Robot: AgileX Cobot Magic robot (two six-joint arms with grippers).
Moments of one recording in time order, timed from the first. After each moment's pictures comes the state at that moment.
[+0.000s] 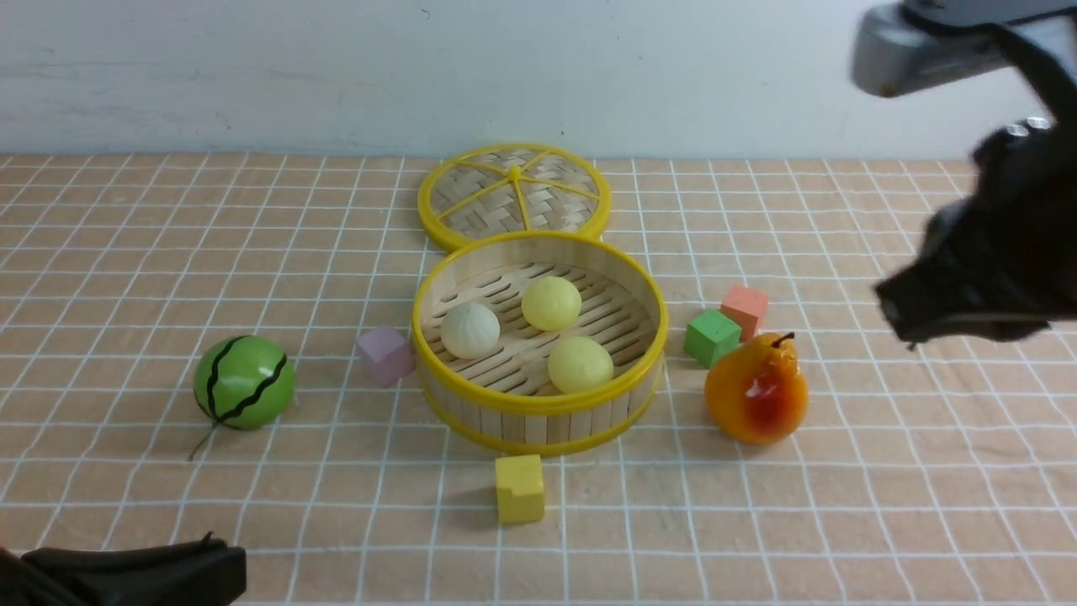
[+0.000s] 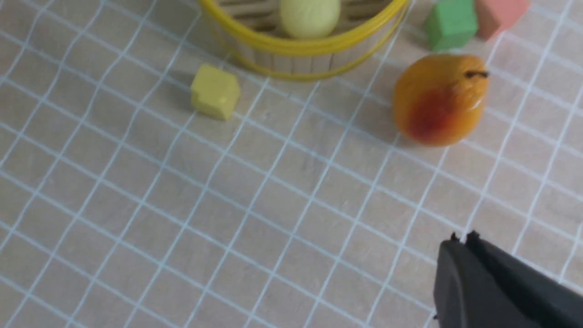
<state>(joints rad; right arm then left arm) 0.54 1.11 -1.26 -0.01 1.08 0.07 -0.39 0.50 -0.39 -0.56 0.42 0.31</state>
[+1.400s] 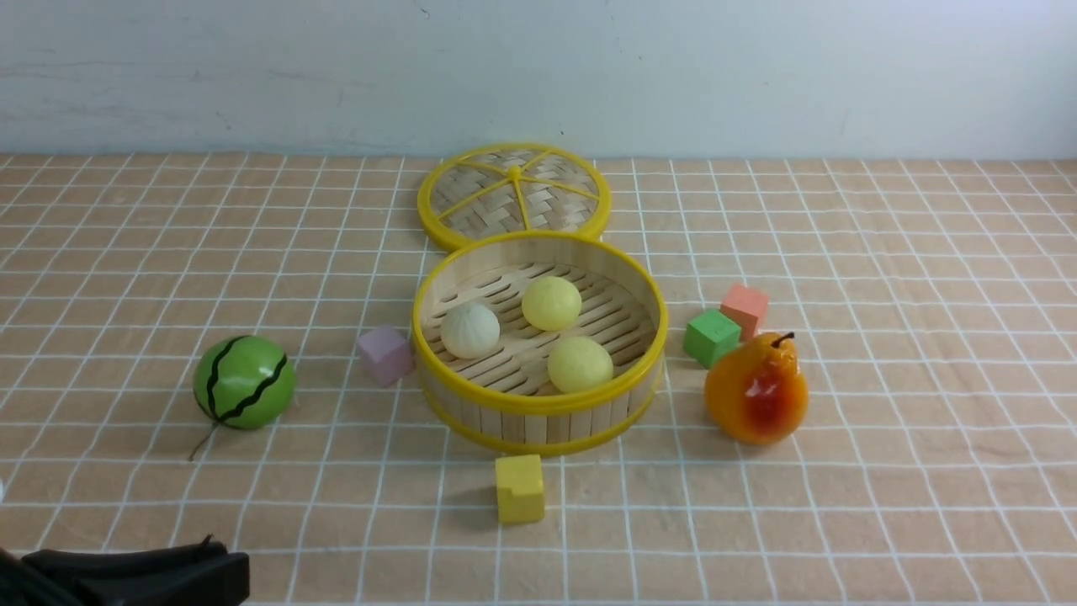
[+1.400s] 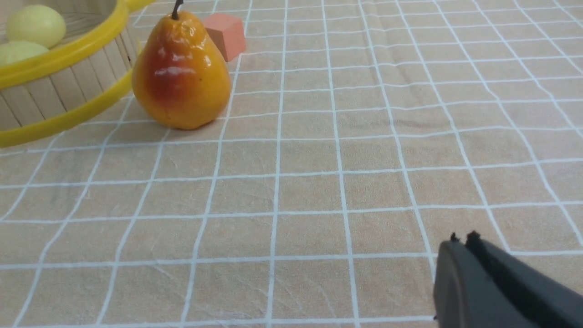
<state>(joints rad) 0.02 -0.01 0.02 -0.01 0.39 0.08 -0.39 0.50 -0.39 -0.56 0.43 0.31</state>
